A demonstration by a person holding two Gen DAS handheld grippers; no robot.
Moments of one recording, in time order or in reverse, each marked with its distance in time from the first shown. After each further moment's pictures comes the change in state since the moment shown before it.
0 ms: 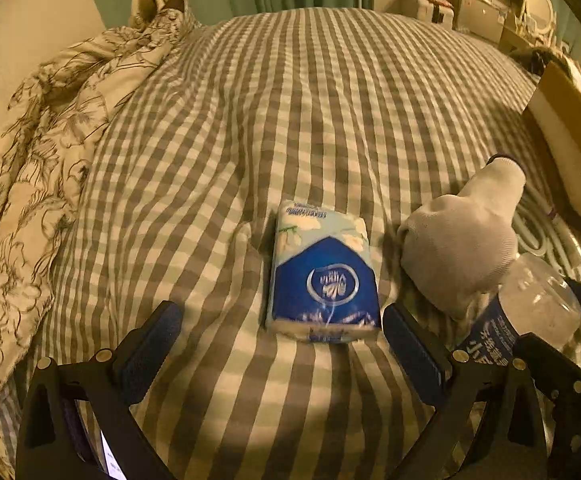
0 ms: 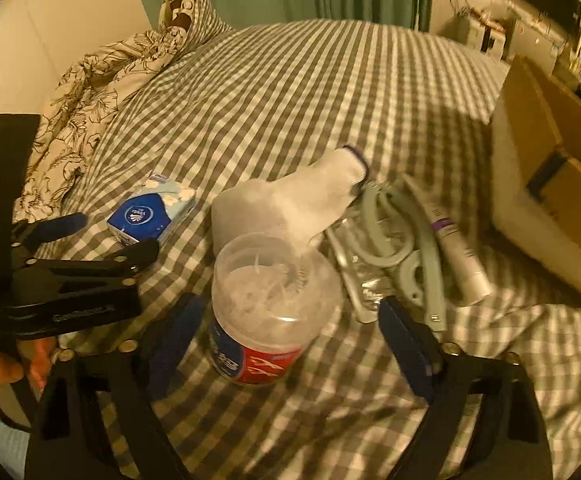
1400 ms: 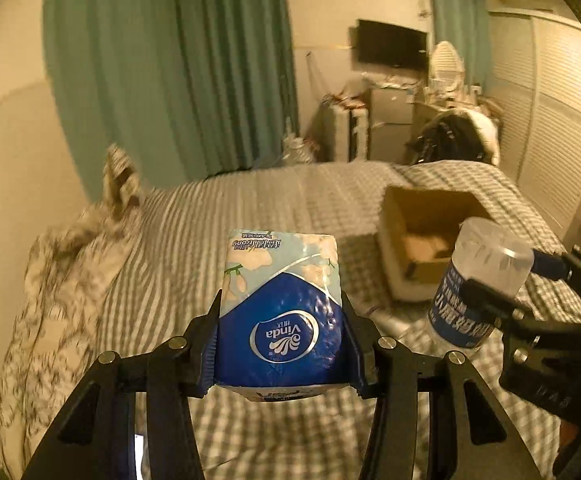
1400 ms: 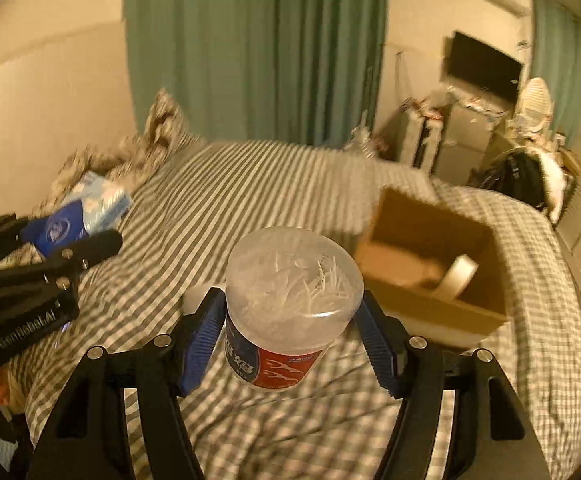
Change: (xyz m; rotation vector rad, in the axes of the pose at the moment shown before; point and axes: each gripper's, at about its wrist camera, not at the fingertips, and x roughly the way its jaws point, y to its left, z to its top) left arm -0.224 -0.084 0.007 0.159 -0.466 -0.155; right arm -0.208 -0.031 -0.013 0.002 -0.418 -0.228
